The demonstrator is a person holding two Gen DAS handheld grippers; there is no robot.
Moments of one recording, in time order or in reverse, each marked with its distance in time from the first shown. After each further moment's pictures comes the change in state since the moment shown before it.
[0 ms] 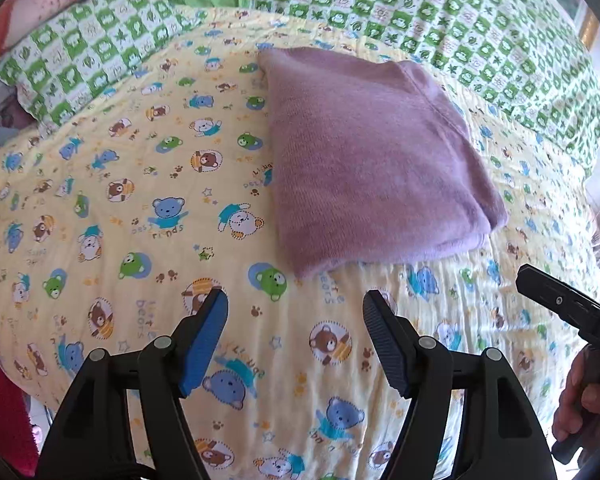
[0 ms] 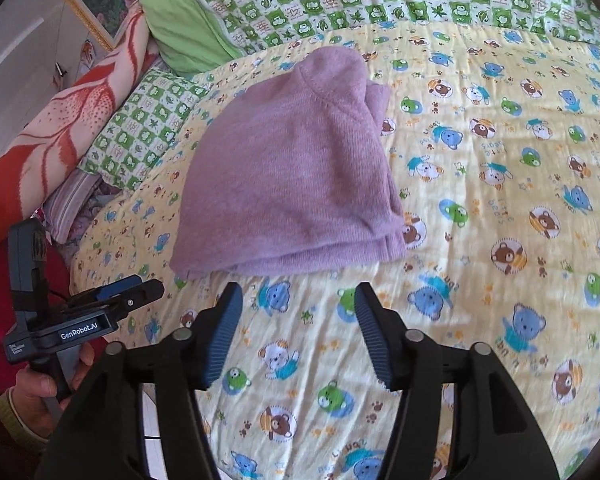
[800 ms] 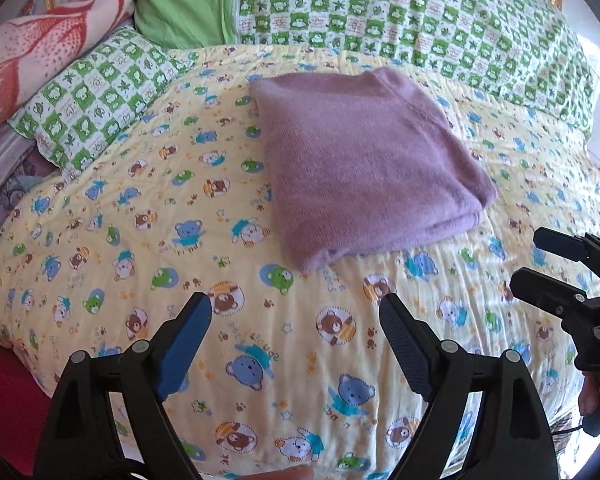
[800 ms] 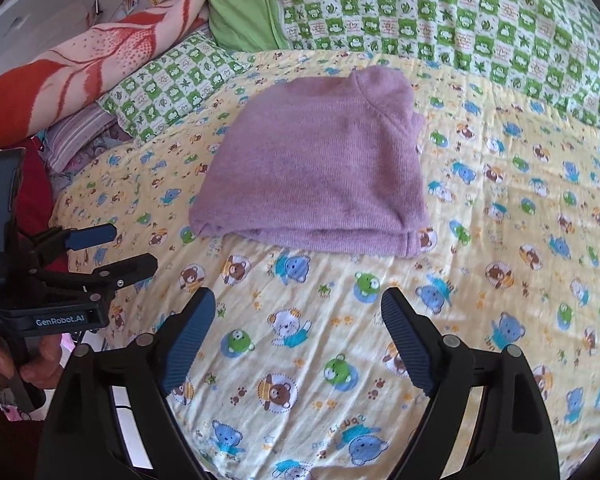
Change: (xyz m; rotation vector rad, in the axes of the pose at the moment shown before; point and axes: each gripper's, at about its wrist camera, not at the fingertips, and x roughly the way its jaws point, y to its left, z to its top) left arm -0.028 -0.010 -0.005 0.141 -0.080 0.085; right arm -0.013 0.048 -0.027 -0.263 -0.036 -0.104
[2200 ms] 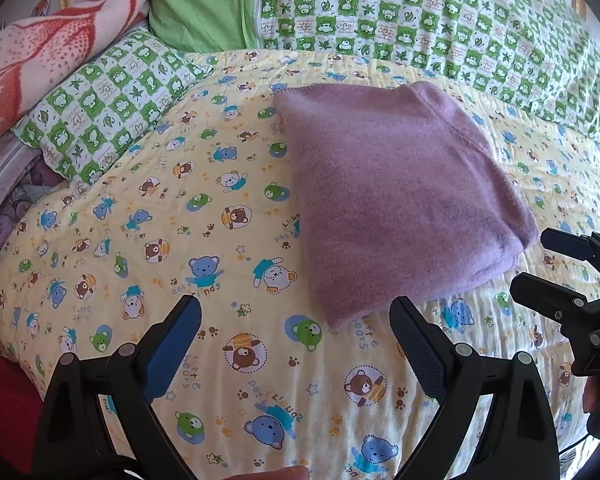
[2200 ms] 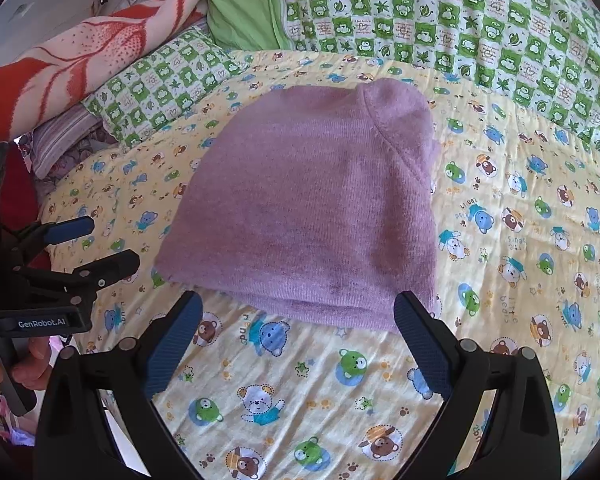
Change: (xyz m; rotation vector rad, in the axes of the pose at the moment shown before) left arm 0.026 0.003 0.026 -0.050 -0.014 0.089; right arm 0.044 -0.014 0.047 -0.054 0.019 0.006
